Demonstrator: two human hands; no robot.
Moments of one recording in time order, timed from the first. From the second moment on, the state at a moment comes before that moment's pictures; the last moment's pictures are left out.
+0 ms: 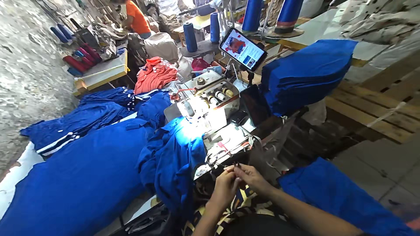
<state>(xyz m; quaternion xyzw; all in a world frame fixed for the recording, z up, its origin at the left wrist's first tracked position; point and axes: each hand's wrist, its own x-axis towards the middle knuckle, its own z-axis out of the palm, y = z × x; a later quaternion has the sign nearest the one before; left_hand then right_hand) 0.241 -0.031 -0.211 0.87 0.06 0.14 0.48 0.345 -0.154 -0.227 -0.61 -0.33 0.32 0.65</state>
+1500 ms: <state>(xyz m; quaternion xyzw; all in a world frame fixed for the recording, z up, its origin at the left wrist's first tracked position) 0.212 0.009 -0.202 0.80 0.29 0.06 0.52 0.500 -0.206 -0.188 -0.94 -0.19 -0.09 0.27</state>
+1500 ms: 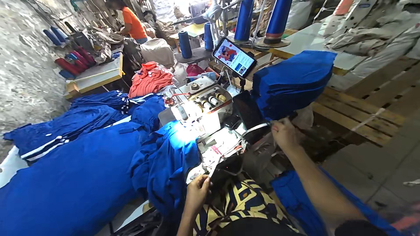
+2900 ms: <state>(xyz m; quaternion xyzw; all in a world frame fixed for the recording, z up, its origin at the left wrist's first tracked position) 0.203 0.004 -0.187 0.72 0.11 0.01 0.68 0.332 -0.160 -0.214 -0.59 -0.28 0.51 0.56</state>
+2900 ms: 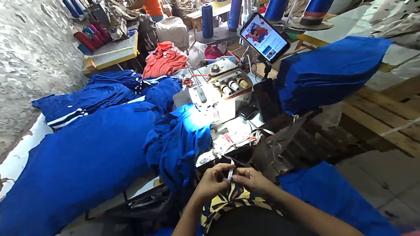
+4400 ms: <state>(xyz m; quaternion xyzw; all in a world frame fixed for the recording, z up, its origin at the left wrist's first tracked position) 0.232 0.061 -0.091 0.98 0.00 0.01 0.22 0.380 -0.051 -0.180 -0.63 -0.33 0.19 0.68</state>
